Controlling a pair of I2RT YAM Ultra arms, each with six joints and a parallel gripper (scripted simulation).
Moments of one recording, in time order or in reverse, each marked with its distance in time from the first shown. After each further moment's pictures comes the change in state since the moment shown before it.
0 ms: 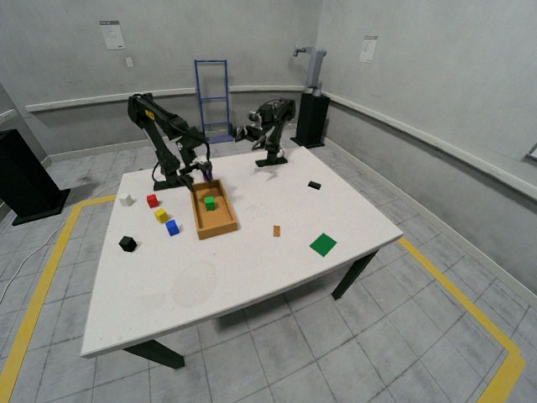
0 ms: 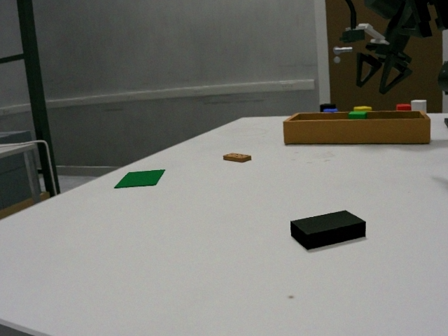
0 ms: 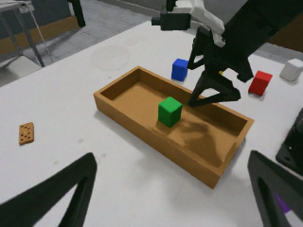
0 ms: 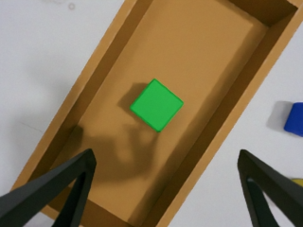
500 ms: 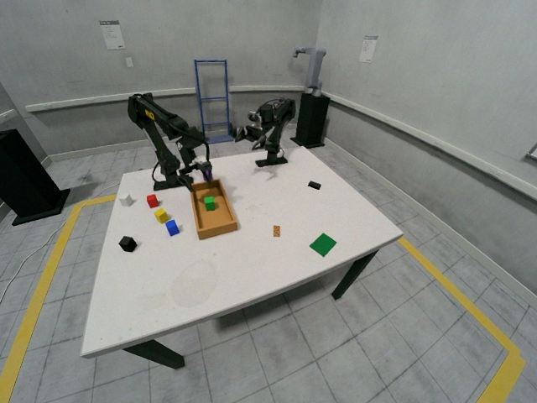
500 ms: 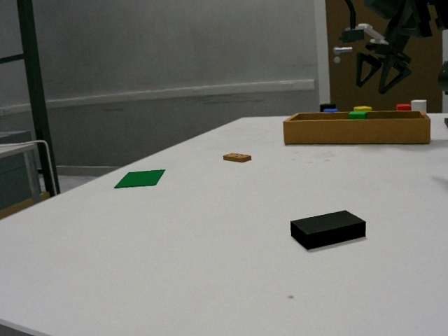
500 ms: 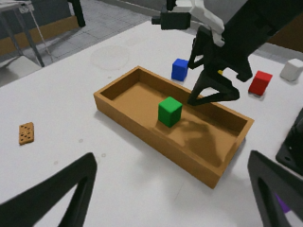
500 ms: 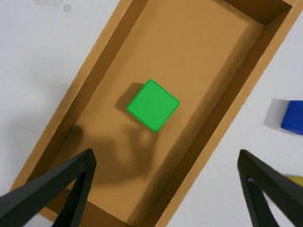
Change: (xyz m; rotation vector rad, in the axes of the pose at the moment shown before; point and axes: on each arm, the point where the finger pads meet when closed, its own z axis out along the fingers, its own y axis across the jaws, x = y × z) left arm 0.000 0.000 0.000 0.000 0.000 0.000; right arm 0.000 -0.002 0.000 0.013 0.001 0.012
